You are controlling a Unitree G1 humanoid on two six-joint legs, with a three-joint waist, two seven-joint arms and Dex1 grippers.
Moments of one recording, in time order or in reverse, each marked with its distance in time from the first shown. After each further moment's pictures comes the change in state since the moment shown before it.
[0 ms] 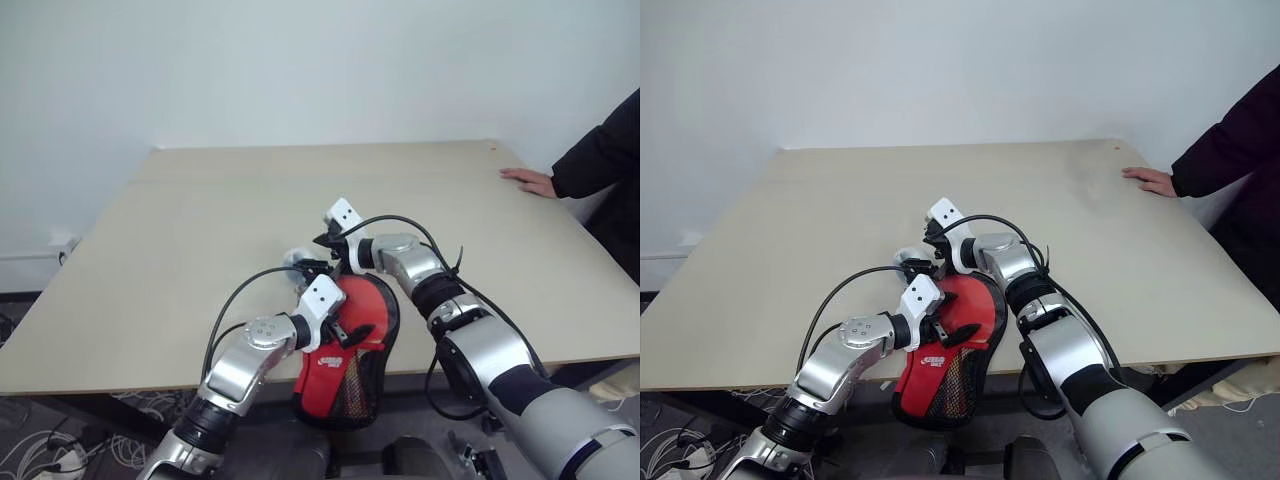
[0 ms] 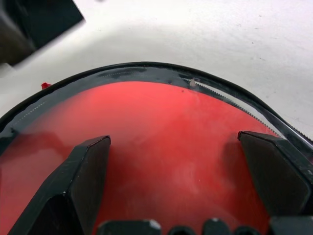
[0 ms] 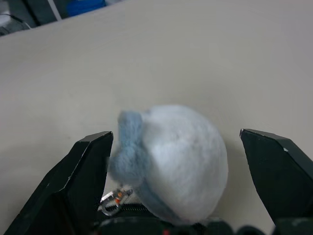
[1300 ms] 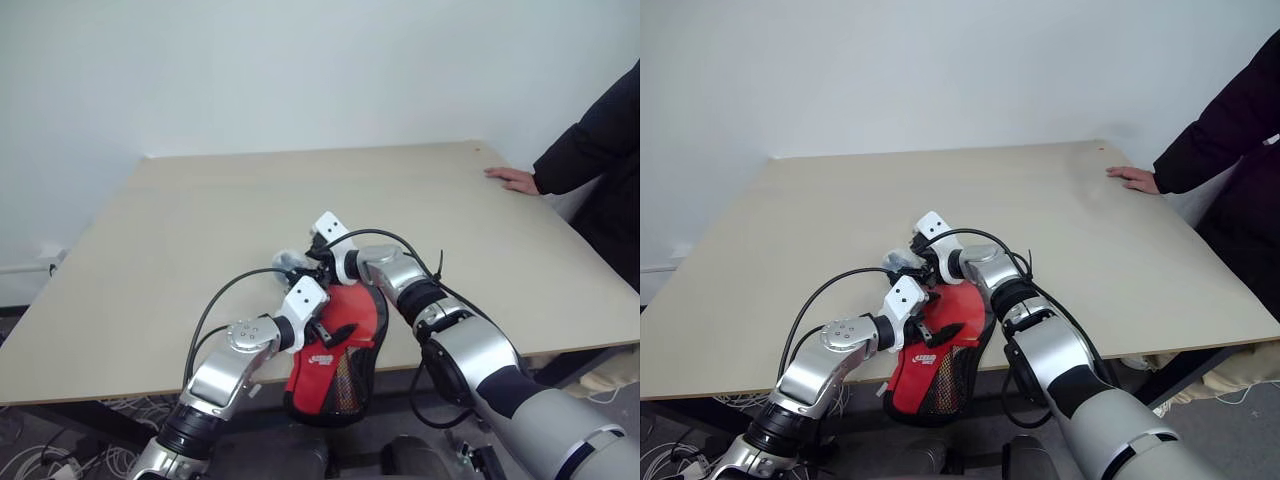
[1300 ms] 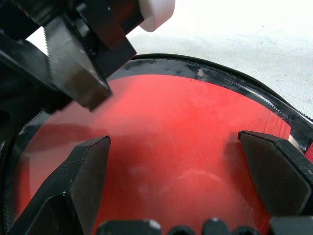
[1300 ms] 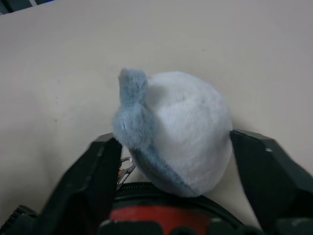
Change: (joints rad) left arm 0.034 0.046 0.044 -0.021 0.032 0.006 0.001; right arm -0.024 0.085 -0.043 0.103 -0.075 -0.052 -0.085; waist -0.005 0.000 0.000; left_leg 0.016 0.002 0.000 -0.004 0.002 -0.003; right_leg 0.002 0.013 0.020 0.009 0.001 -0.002
